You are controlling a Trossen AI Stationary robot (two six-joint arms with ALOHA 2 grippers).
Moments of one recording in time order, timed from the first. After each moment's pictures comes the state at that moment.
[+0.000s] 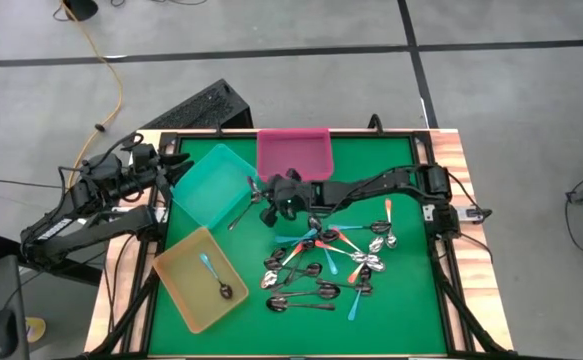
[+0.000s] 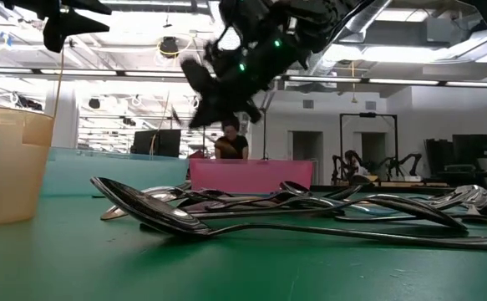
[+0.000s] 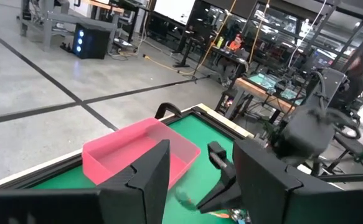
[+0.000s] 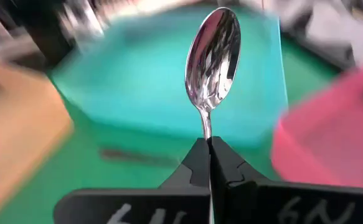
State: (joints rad) left arm 0.49 0.27 0.66 -0.49 -0.04 -0.39; right arm -0.05 2.01 1.40 0.11 0.32 0.30
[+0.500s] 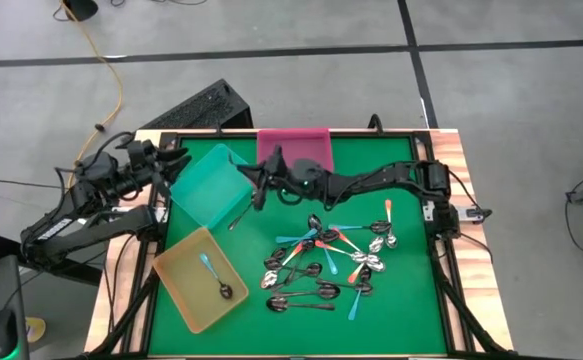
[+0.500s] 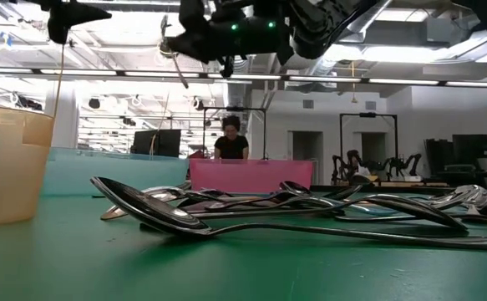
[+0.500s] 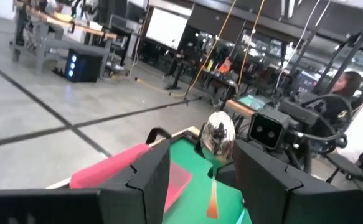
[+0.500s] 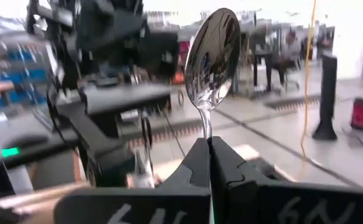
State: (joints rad) left arm 0.49 0.27 0.66 -0.37 -0.04 -0.38; right arm -0.11 2.02 1.40 0.76 0.15 0.10
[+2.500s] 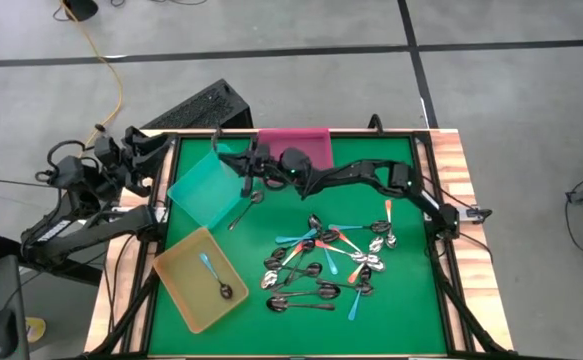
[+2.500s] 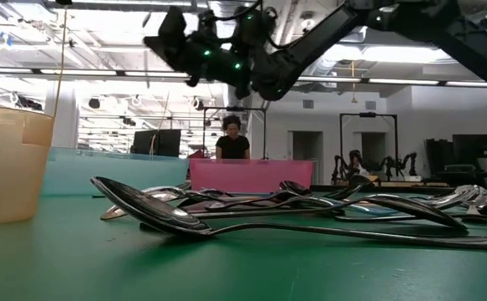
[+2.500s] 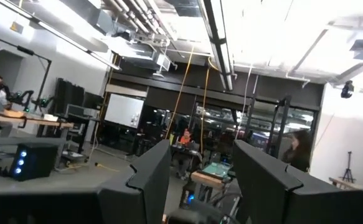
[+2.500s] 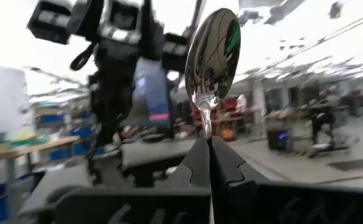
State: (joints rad) left arm 0.49 0.25 0.66 0.00 0.05 -0.30; right arm -0.20 2.36 1.73 1.06 -0.14 0.19
